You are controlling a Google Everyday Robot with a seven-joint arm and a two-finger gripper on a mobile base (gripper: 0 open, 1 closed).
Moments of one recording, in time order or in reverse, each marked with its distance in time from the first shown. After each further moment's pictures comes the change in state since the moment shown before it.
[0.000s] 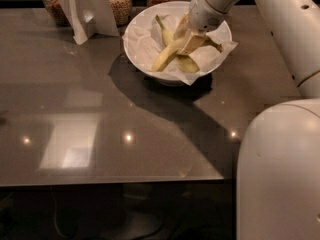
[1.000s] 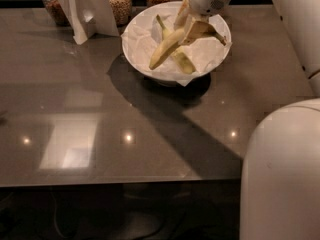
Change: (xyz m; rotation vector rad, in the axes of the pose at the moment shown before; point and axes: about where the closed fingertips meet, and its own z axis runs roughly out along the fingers) arm -0.026 -0.001 -0.045 0.039 0.032 -0.062
